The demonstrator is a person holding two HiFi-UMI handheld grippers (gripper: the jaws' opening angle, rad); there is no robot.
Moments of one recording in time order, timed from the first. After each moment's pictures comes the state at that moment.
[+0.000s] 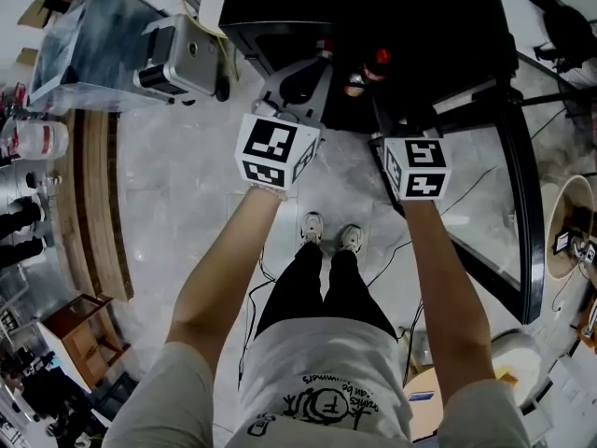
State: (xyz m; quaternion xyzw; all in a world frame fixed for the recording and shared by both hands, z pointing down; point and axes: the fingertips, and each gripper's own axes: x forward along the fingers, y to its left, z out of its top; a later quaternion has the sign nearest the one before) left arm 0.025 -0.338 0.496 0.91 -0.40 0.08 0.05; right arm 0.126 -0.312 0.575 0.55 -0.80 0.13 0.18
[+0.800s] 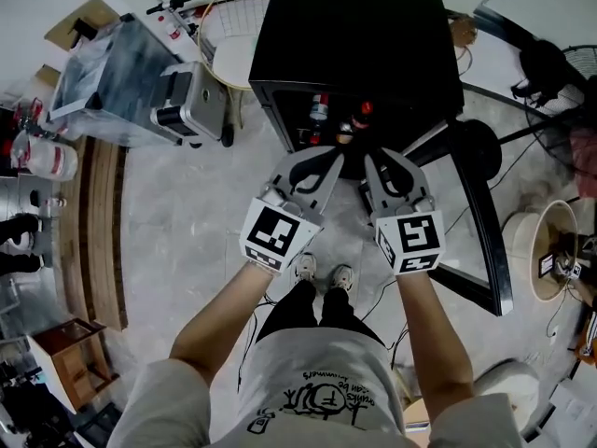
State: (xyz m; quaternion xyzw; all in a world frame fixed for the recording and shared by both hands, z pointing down) left arm 0.043 -0.231 0.401 0.94 -0.33 0.06 0.03; right arm 0.098 -0.237 0.434 0.52 -0.84 0.06 0.13
